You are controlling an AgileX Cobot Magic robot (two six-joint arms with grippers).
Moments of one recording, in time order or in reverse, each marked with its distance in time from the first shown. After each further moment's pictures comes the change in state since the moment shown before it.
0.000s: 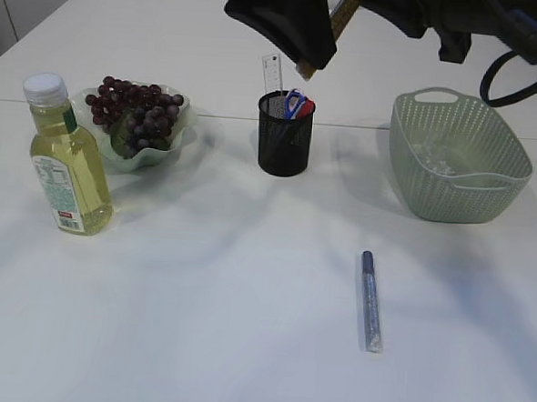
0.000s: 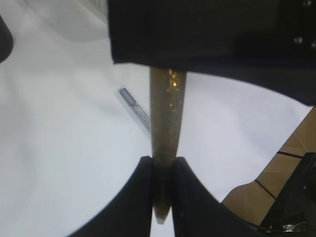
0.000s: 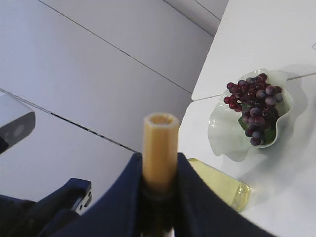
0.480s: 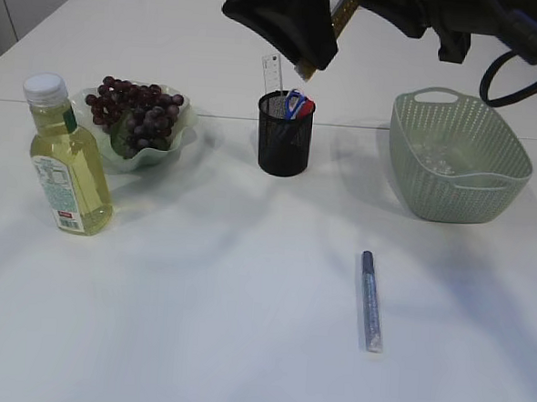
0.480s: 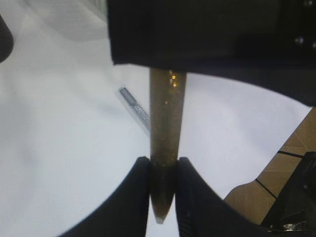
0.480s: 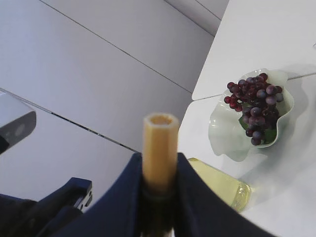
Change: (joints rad) left arm 0.000 0.000 0.000 0.000 0.001 0.002; right arm 0.000 0.000 0.000 0.000 0.000 0.000
